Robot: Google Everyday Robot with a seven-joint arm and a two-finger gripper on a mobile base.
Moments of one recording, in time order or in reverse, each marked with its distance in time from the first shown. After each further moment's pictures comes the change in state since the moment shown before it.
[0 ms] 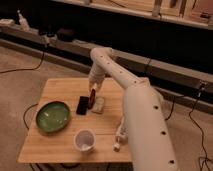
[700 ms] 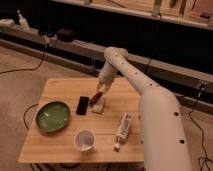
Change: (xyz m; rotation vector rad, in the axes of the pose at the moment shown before) arm -0.031 0.041 -0.021 0.079 -0.052 0.055
